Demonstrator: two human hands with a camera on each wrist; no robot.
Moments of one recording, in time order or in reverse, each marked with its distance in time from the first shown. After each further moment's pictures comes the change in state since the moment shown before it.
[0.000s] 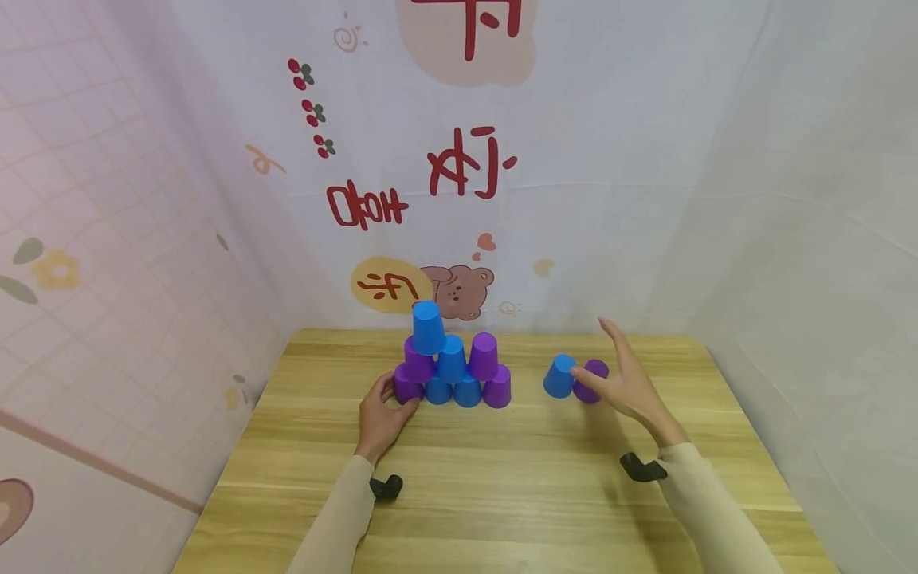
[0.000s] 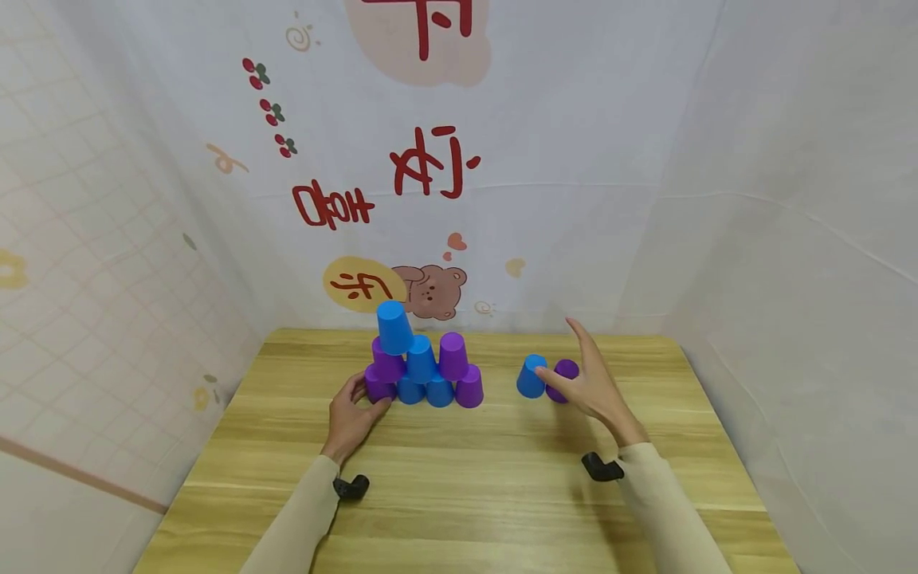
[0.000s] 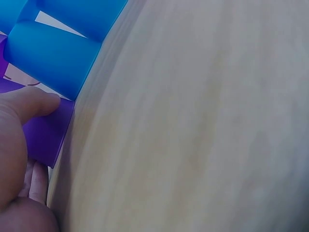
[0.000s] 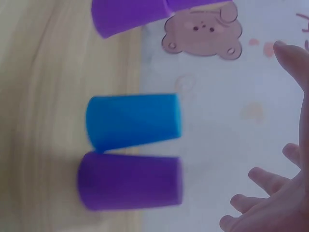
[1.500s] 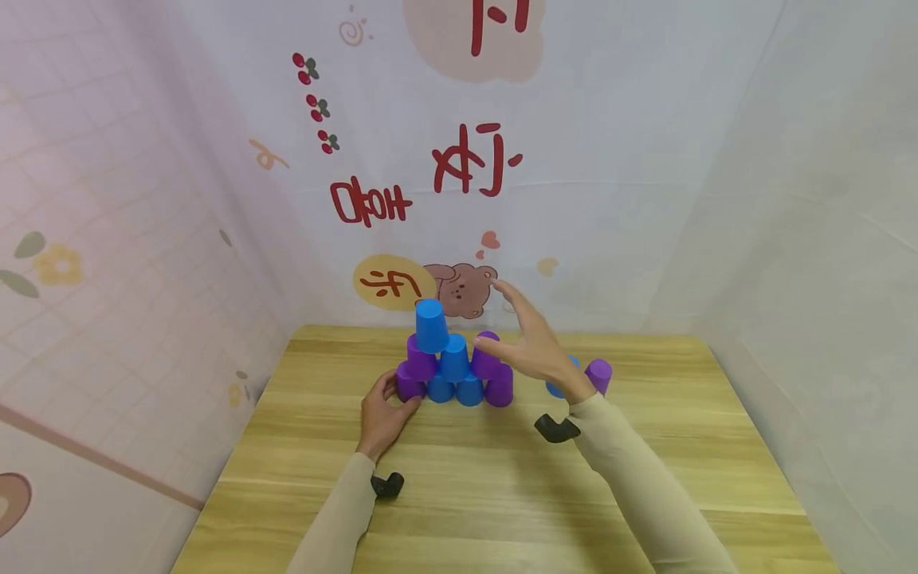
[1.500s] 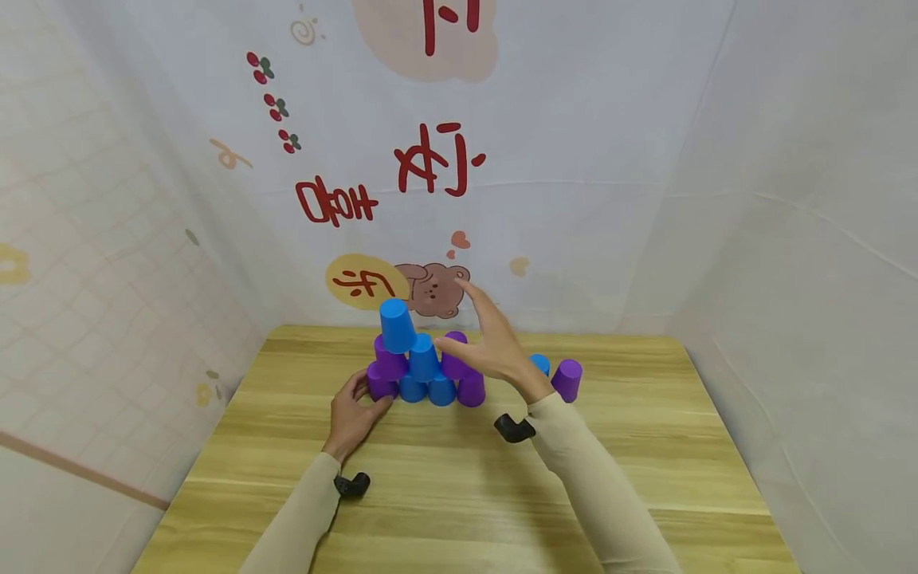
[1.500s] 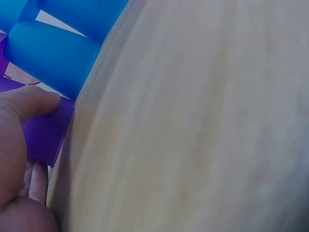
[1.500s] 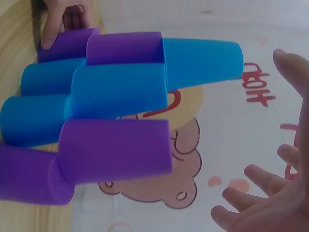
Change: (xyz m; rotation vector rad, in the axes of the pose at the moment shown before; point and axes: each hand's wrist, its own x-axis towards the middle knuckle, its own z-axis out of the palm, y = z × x) left_hand 0.002 -0.002 0.000 -0.007 -0.004 0.003; right_hand 0.066 -0.153 0.077 0.126 -0.116 -0.228
